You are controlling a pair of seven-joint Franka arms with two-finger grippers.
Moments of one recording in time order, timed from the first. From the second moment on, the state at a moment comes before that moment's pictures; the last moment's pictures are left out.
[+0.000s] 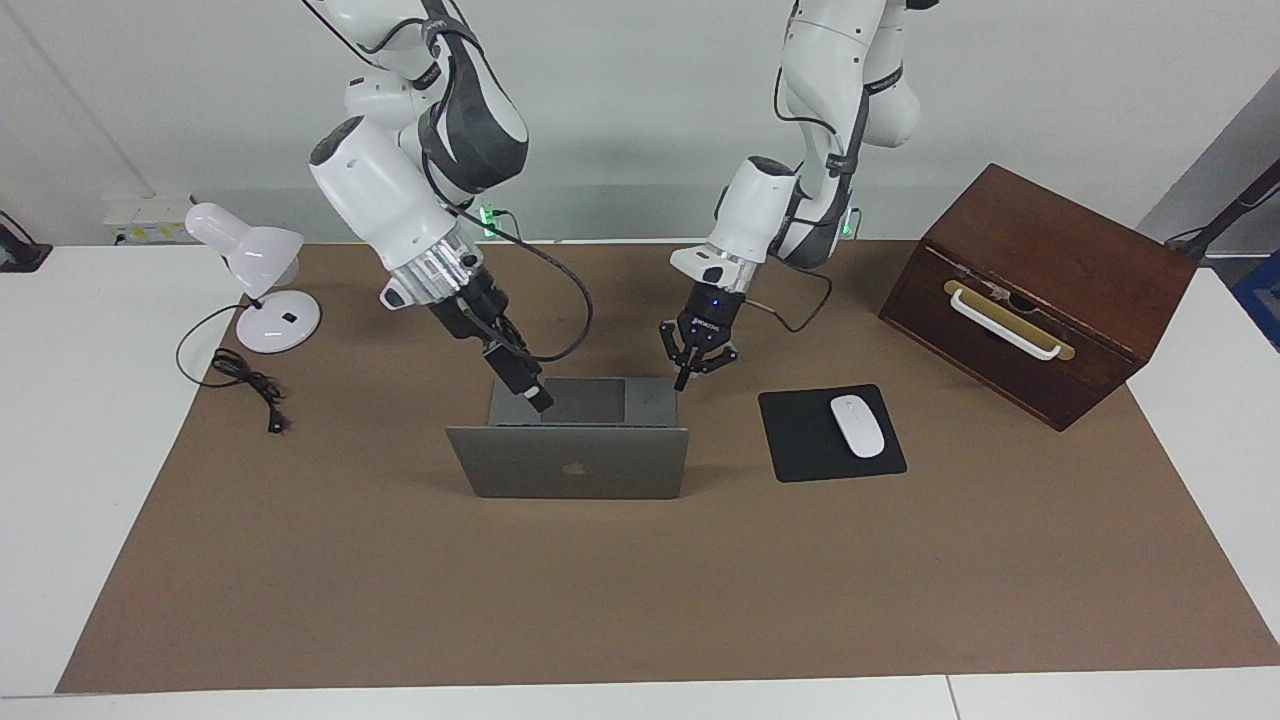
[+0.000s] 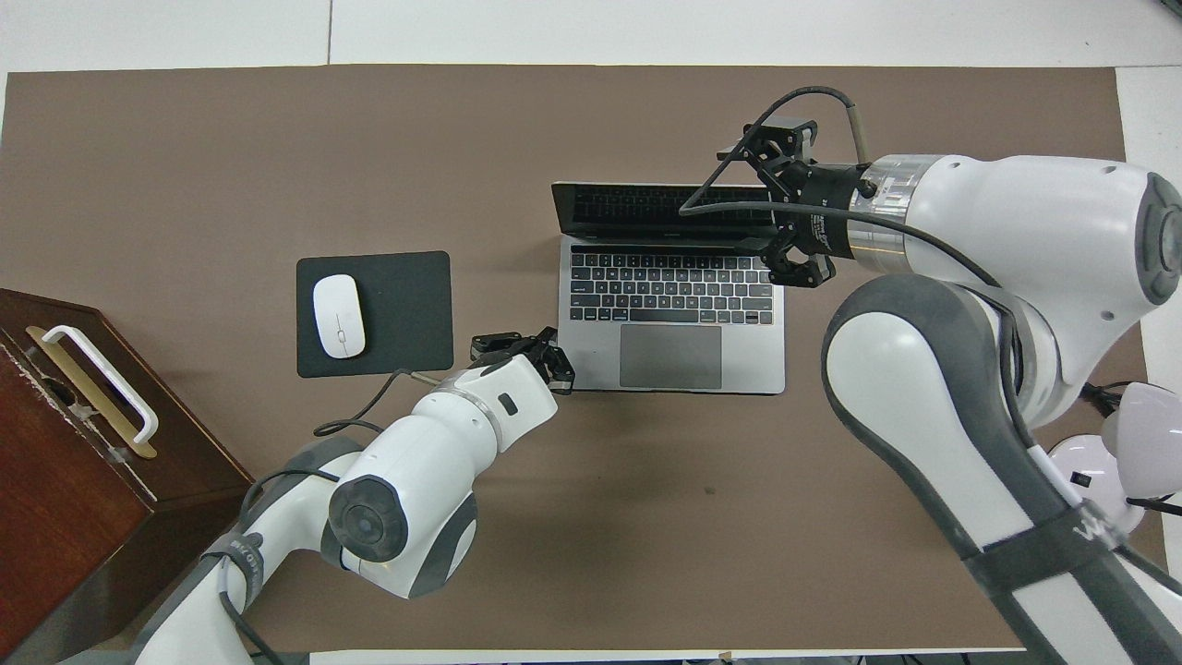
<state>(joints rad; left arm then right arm) -0.65 0.08 -0.03 -2.40 -0.18 3.12 -0.11 0.11 0.09 0.18 -1.89 0.57 2.43 1.10</state>
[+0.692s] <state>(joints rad) -0.42 -0.19 -0.02 -2.13 -0.18 2.24 0.00 0.09 0.06 0.17 -1.89 0.27 2.27 0.79</state>
